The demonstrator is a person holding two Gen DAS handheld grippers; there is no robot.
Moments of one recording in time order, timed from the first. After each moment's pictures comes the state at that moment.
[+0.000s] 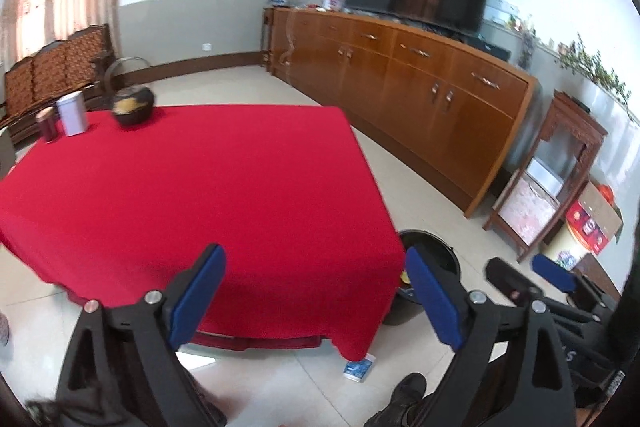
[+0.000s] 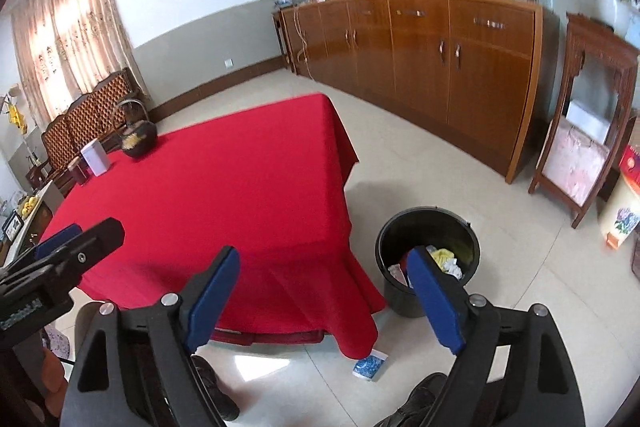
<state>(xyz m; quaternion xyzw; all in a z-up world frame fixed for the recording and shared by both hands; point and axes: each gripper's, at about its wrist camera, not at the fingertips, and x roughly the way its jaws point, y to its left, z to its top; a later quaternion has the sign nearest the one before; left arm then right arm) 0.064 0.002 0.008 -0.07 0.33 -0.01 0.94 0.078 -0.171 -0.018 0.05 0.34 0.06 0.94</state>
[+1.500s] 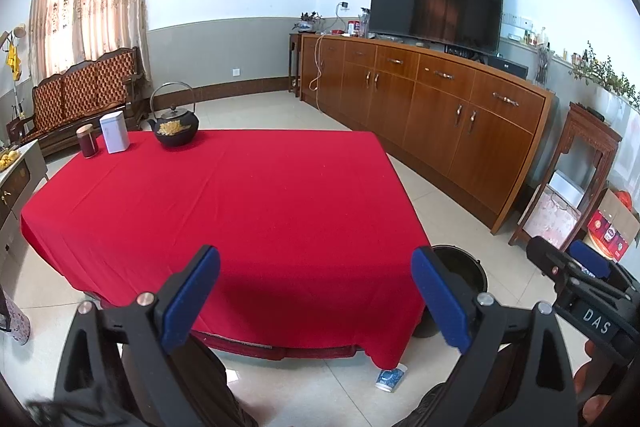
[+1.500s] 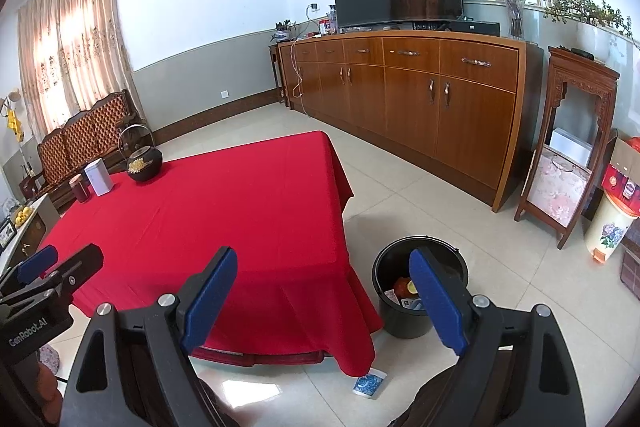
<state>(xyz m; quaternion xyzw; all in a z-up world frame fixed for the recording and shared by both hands) 0.016 0.024 0.016 -0.05 0.28 0.04 0.96 0.037 -0.147 0.016 0.04 0.28 0.03 0.96</state>
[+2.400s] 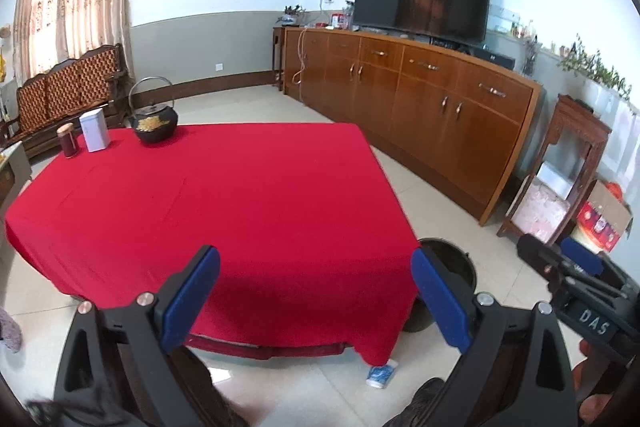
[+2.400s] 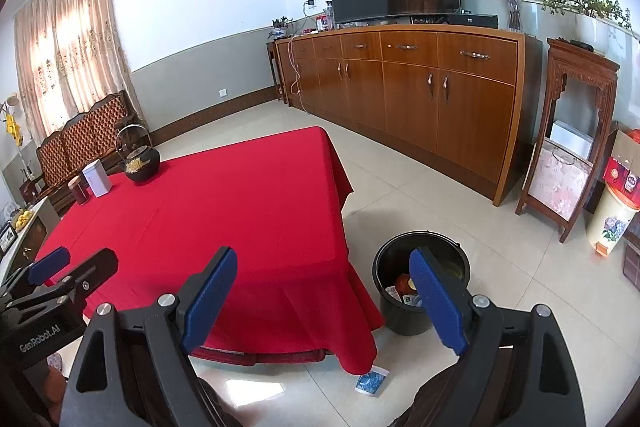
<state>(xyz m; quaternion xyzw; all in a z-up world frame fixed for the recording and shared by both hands) 0.029 0.021 0.008 -0.05 0.29 0.00 0.96 0.043 -0.147 0.008 0.05 0.29 0.03 0.96</state>
